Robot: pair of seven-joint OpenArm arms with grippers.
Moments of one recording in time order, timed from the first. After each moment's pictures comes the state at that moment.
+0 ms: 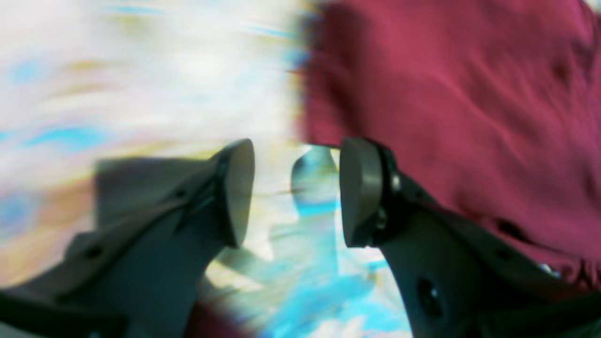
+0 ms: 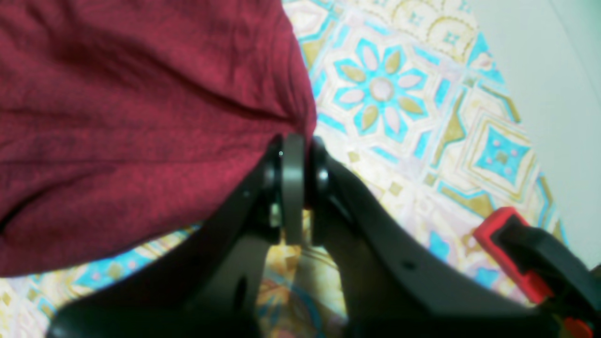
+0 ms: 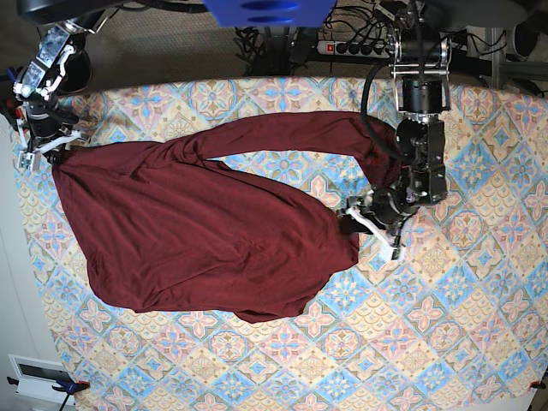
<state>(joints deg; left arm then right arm) -11.9 -8.6 -2.9 70.0 -29.4 -15.7 44.5 -14.1 14.5 42.6 85.4 12.2 26.2 -30.2</state>
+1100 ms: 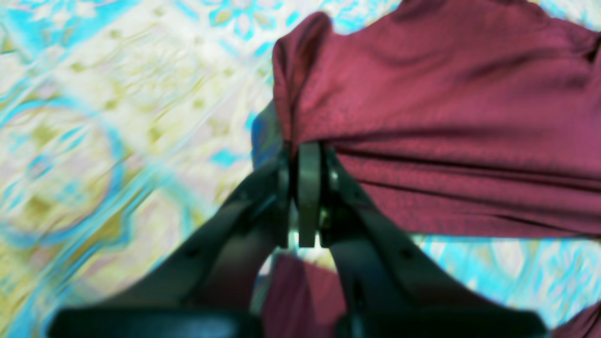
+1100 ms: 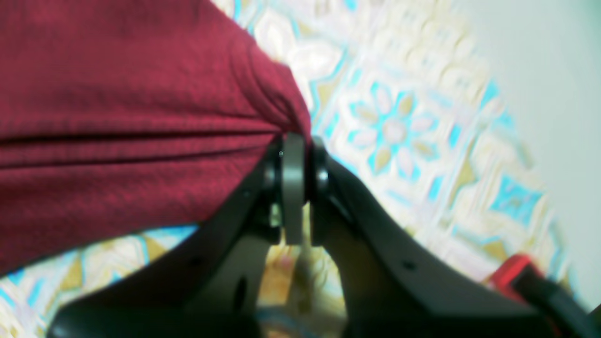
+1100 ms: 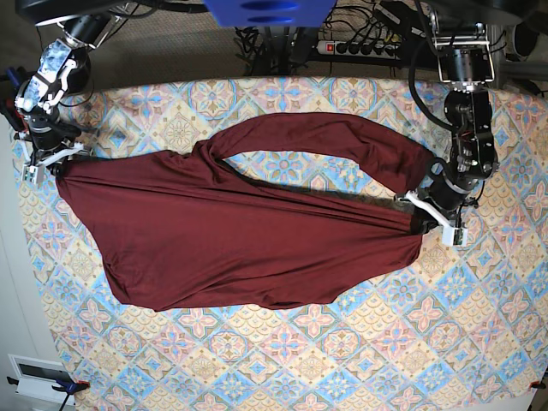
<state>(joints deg) 0.5 -21.8 -9.9 83.4 -30.0 -16.6 34.4 -9.4 14.3 42.2 81.9 9.7 27.1 -30.5</state>
